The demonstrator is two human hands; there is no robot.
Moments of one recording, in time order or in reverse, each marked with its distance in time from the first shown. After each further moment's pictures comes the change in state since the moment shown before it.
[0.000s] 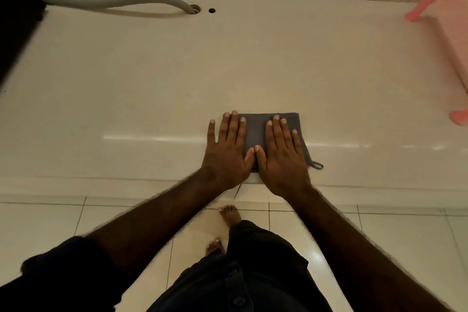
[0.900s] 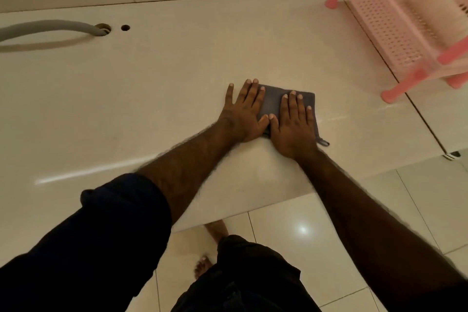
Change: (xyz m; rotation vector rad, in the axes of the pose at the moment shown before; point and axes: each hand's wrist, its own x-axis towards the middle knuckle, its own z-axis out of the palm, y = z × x) left_hand 0.208 0.108 -0.018 0.031 -0.124 0.403; right_hand 0.078 0.148 -0.039 0.008 -0.008 0.445
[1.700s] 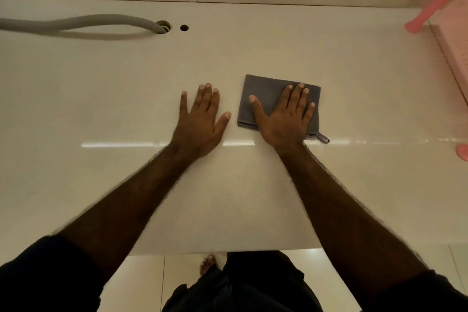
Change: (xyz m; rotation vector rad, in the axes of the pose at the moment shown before) left_hand -0.088 -0.157 -0.003 -0.123 0.116 -0.432; right_hand 0.081 -0.143 -0.005 0.231 -0.012 0.034
